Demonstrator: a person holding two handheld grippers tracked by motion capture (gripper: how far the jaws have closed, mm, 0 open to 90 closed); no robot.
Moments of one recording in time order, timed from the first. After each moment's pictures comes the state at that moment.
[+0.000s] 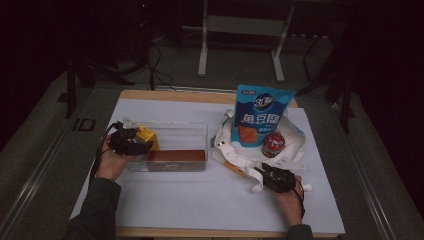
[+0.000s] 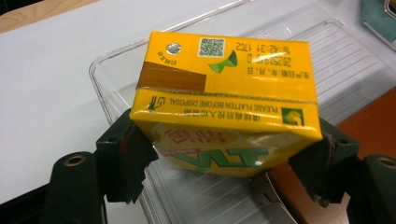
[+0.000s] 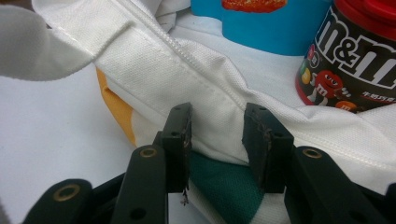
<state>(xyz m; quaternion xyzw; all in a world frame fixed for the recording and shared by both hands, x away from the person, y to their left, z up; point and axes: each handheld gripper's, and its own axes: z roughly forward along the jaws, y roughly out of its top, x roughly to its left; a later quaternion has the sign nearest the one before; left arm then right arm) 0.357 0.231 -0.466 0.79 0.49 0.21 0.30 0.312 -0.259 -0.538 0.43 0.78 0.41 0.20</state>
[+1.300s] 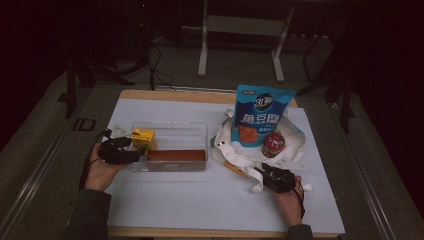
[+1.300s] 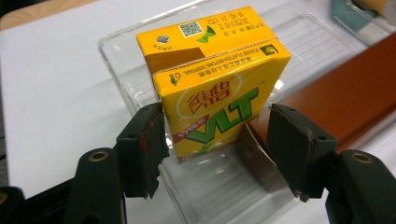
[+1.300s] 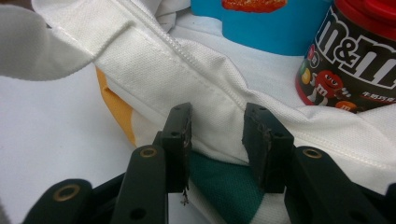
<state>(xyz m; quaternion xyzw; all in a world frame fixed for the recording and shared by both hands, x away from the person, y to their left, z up) 0.322 0.246 -0.459 0.79 0.47 0.21 0.33 0.312 -0.258 -0.538 0.43 0.78 0.41 0.20</state>
